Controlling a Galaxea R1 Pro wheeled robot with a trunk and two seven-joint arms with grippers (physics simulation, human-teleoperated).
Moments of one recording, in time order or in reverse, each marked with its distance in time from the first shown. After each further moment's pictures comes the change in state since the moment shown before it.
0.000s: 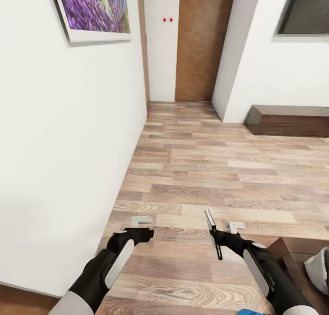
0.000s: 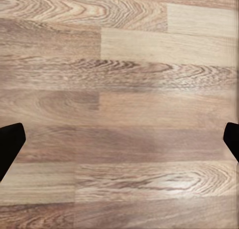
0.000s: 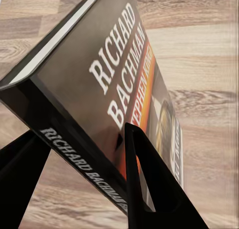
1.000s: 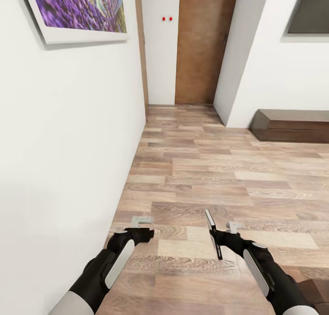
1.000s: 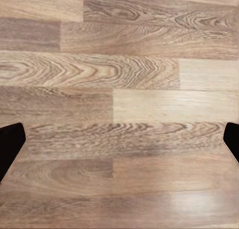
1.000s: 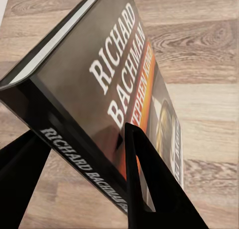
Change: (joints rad) left arm 0.000 -0.001 -0.001 0.001 -0.003 0.000 0.001; right arm 0.000 0.000 0.000 0.000 0.000 0.000 0.003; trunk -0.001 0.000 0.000
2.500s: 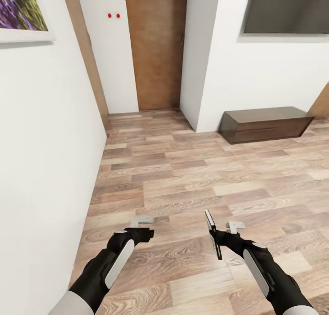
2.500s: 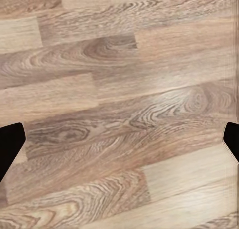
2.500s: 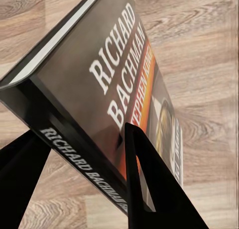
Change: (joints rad) left arm 0.000 0.001 0.000 -0.001 0.000 0.000 0.000; right arm 0.000 0.000 0.000 0.000 -0.002 0.000 0.003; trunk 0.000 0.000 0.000
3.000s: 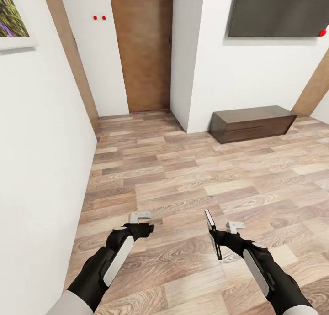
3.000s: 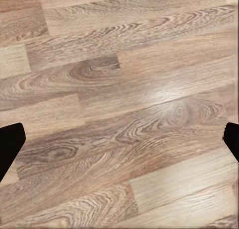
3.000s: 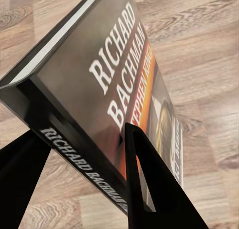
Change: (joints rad) left arm 0.000 0.000 0.007 -0.065 0.010 0.016 0.035; right arm 0.000 0.000 0.000 -0.001 -0.002 0.000 0.001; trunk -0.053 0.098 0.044
